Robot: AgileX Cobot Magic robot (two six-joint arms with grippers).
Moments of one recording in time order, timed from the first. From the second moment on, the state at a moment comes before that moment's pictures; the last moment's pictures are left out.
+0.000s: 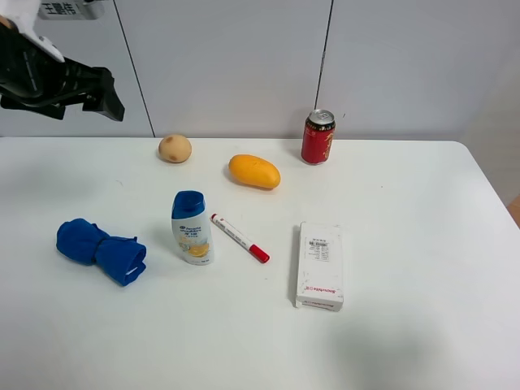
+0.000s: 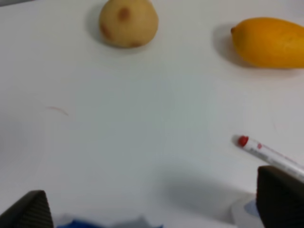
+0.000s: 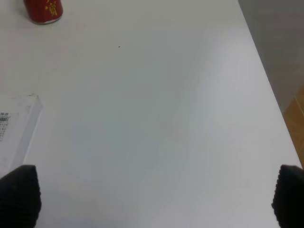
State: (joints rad) left arm -0.17 1.53 -1.33 -0.12 0.84 0.02; right arm -0.10 0.00 -0.50 0.01 1.06 -0.06
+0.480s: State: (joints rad) left arm -0.16 1.92 -1.64 -0.13 0.80 0.02; right arm -0.10 0.00 -0.50 0.01 1.06 -0.06
